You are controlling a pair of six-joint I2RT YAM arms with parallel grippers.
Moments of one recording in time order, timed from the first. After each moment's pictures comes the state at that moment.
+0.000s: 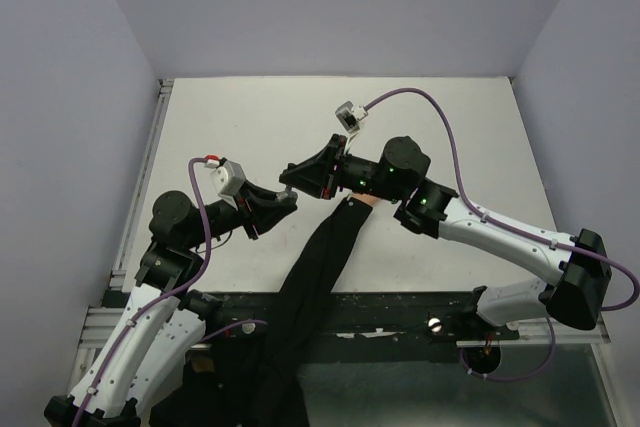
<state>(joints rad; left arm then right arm) -0.38 0.55 0.62 0.01 0.74 -0.30 0.97 1.34 1.10 0.35 -0.32 0.58</state>
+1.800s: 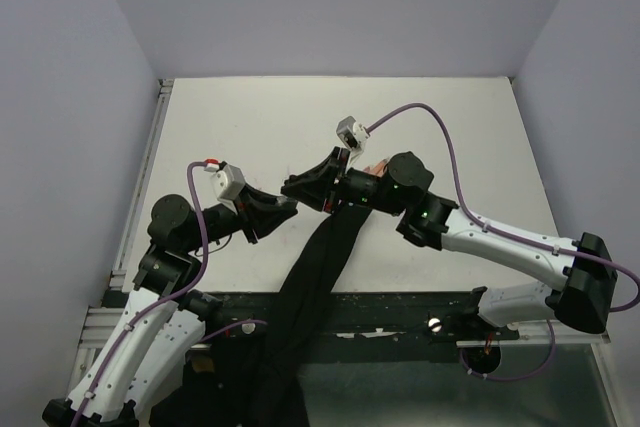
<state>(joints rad) -0.40 0.52 0.61 -0.01 0.73 -0.30 1.01 1.30 1.00 0.44 -0.30 0.43</state>
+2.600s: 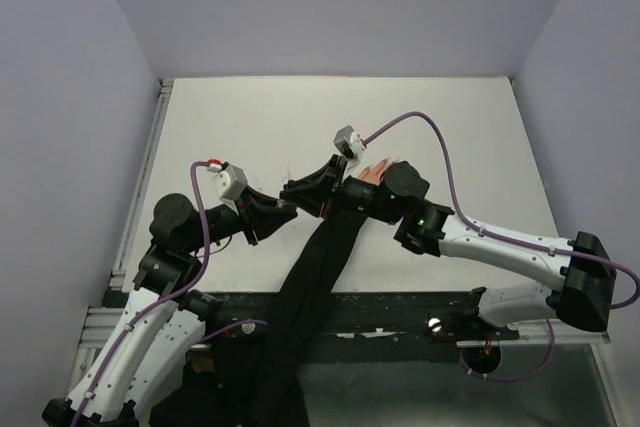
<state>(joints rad) -0.40 0.52 0.61 -0.05 0.74 -0.30 1.06 1.30 0.95 0.49 -0.22 0.36</state>
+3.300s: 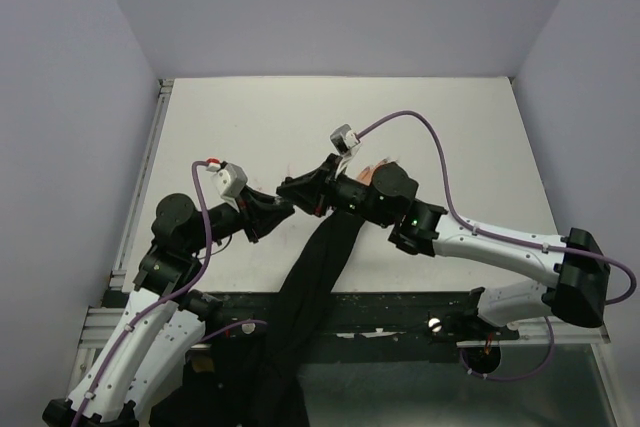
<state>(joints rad) -0.40 0.52 0.61 -0.08 0.68 -0.29 1.08 1.32 0.96 0.45 -0.09 0.43</state>
